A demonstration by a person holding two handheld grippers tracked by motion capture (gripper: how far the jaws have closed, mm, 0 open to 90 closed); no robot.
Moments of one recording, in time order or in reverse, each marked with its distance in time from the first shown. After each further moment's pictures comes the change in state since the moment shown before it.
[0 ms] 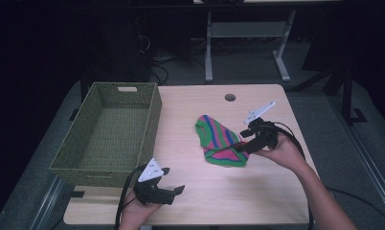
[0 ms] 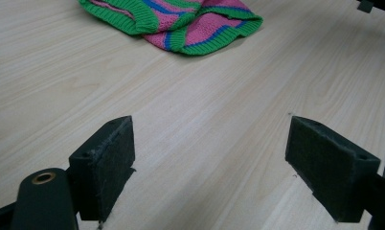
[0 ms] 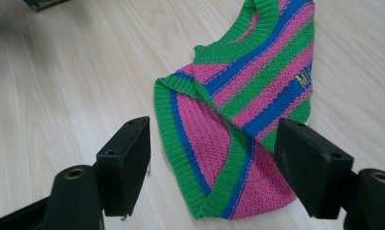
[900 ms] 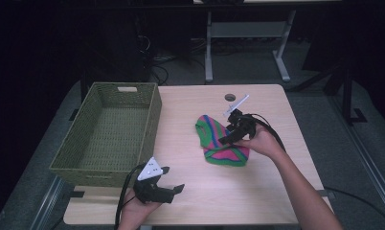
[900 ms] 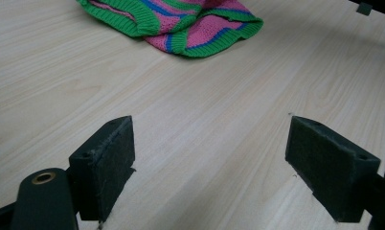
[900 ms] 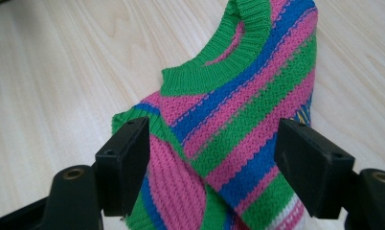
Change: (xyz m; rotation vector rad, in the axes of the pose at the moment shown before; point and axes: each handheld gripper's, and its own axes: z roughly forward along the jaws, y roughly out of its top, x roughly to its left) left arm 0.004 0.001 0.000 -0.007 -0.007 -0.010; right arm -0.021 0.040 0.057 0.089 -0.023 0.008
